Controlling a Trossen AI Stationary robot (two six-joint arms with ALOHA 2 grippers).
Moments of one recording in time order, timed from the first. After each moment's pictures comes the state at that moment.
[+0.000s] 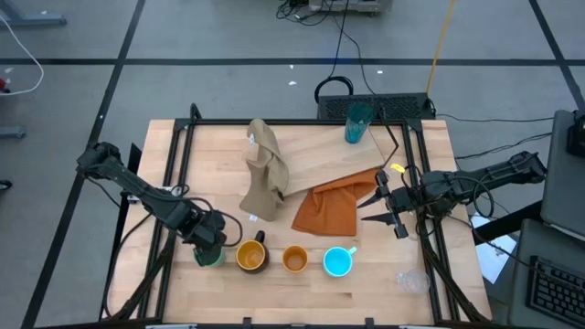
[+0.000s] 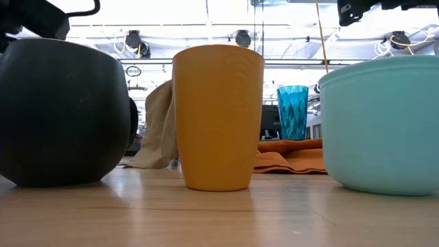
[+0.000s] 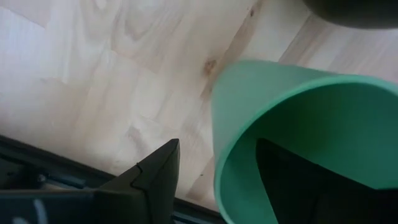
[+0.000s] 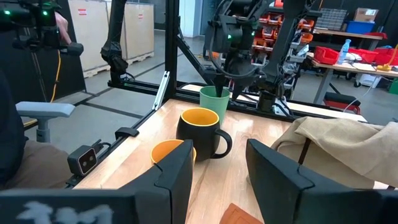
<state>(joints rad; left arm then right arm) -0.55 1.30 0.94 -1.14 0.13 -1.07 0.26 0.62 0.46 0.05 -0.02 -0.06</state>
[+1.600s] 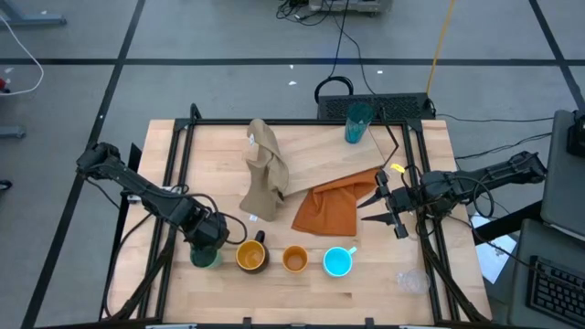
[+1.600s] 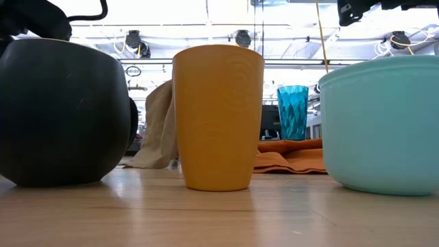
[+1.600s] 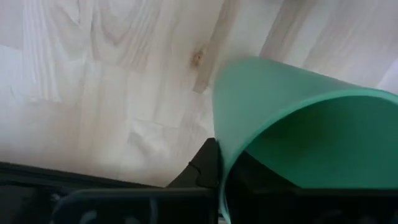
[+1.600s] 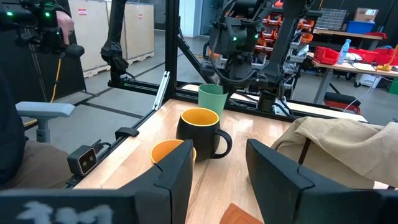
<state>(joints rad) -0.50 1.30 0.93 -1.15 0.20 -0.84 0.26 0.62 0.46 0.05 -0.02 -0.06</state>
